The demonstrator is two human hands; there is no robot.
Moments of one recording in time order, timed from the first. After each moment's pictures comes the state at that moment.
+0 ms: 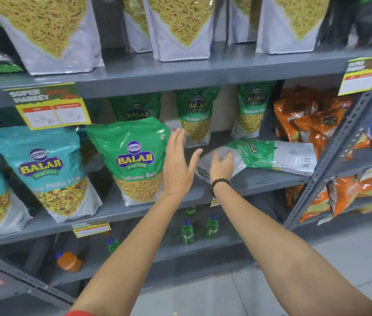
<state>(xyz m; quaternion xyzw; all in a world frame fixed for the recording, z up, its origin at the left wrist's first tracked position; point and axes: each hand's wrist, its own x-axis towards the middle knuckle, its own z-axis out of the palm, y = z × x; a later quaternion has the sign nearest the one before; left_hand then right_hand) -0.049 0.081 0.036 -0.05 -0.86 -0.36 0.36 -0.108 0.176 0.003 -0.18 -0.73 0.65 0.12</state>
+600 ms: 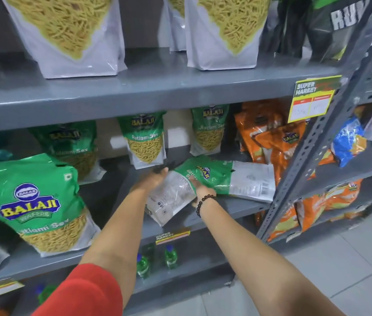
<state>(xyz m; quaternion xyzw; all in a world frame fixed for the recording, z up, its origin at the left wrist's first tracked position) -0.226 0.147 -0.010 0.11 -0.93 -0.34 -0.10 -0.228 0.295 -0.059 -0.34 -0.59 0.72 -0.11</state>
